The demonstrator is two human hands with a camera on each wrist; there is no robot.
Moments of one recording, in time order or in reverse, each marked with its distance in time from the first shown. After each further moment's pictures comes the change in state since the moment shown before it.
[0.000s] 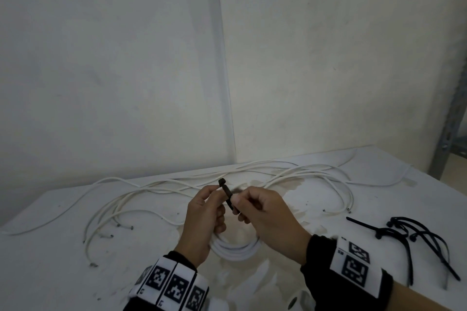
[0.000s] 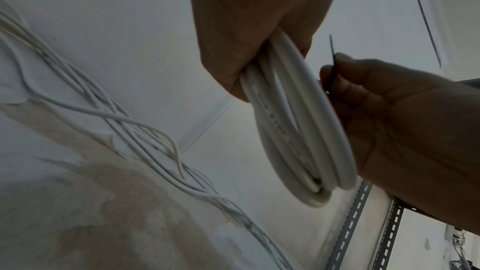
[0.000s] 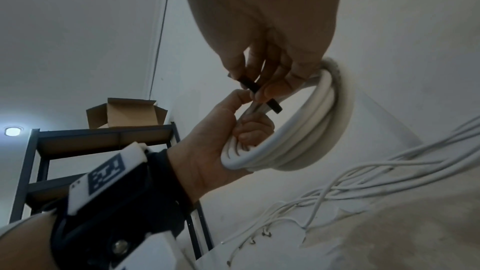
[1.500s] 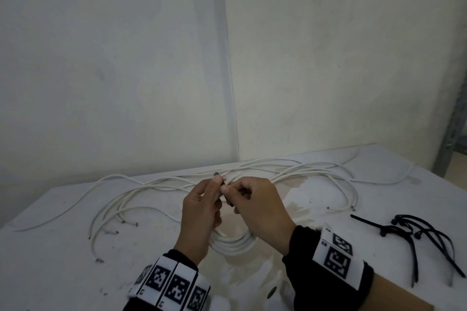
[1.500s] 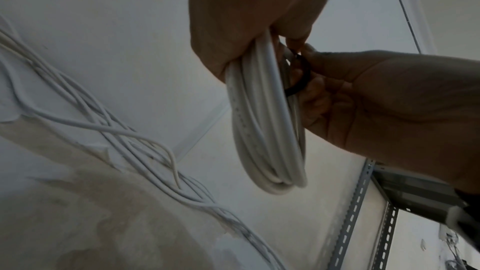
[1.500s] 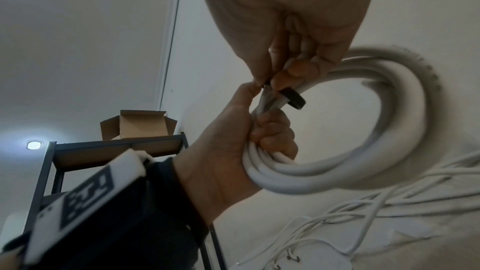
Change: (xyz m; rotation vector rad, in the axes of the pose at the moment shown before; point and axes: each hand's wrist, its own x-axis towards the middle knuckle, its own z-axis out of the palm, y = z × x) left_hand -0.008 0.011 -0.004 0.059 0.102 0.119; right_hand 0.012 -0.016 0.021 -0.117 0.103 -0.011
